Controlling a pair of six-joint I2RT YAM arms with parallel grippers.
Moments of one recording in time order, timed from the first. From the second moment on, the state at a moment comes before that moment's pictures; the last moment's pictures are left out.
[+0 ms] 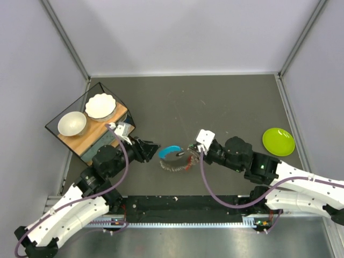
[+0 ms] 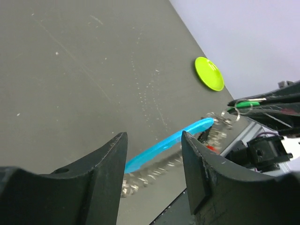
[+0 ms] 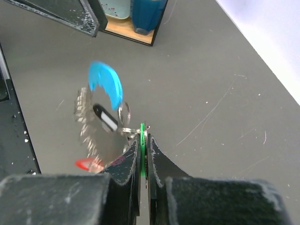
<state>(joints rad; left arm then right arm) -0.75 0.46 0.54 -0.21 -0.04 -0.61 1.15 0.83 0.75 -0.15 0.14 -0.23</state>
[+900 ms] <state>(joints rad) -0.76 0.61 0.61 0.03 0.59 -0.31 1.15 0.76 0.78 -0.23 -0.08 -0.28</state>
